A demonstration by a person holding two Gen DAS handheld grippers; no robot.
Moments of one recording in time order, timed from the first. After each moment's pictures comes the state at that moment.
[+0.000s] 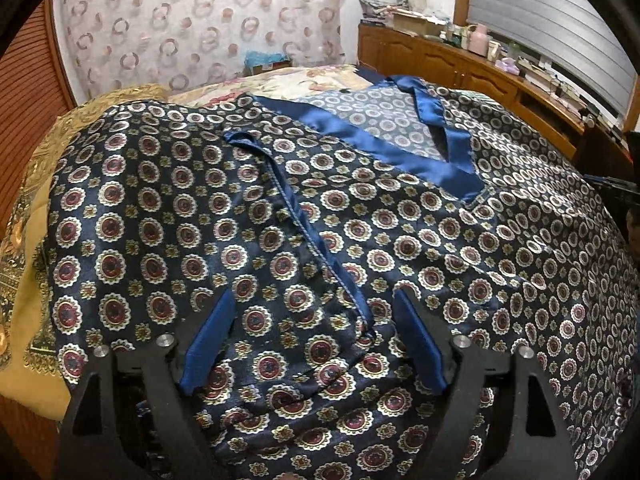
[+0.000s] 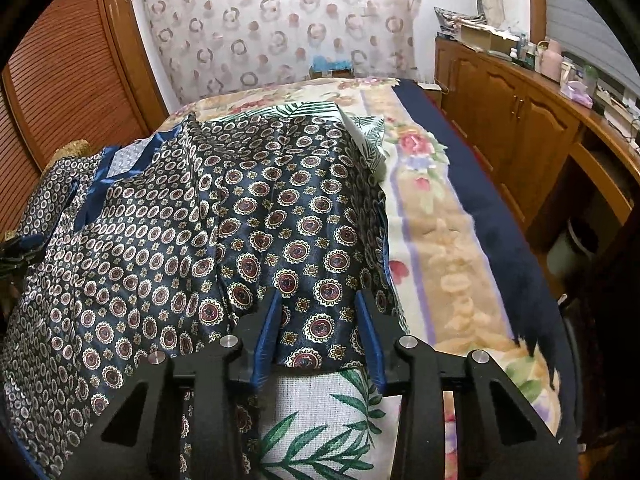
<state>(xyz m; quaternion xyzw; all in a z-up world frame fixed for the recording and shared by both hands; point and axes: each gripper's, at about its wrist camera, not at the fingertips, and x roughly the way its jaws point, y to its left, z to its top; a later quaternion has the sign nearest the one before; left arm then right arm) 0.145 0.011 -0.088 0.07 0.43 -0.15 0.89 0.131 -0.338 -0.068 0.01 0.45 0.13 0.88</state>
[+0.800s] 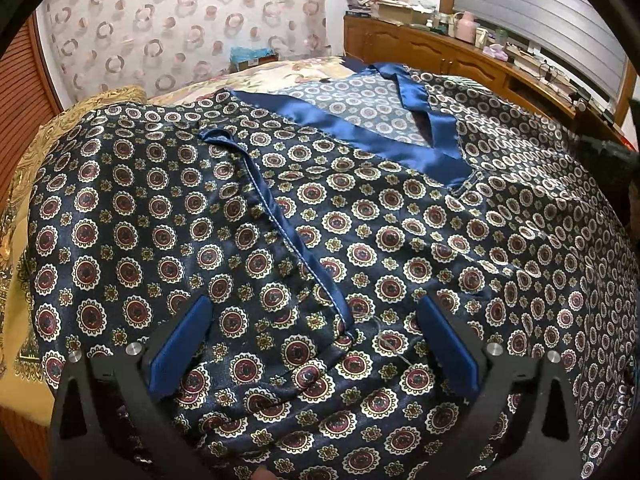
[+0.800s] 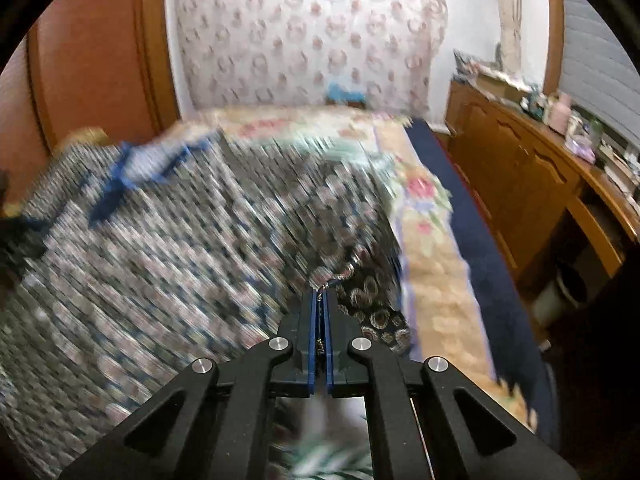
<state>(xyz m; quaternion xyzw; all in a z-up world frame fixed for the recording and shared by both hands) 0.147 0.000 -0.092 0.09 0.43 -0.16 0.88 0.113 -0.293 -0.029 -0.05 0.38 0.16 0.91</state>
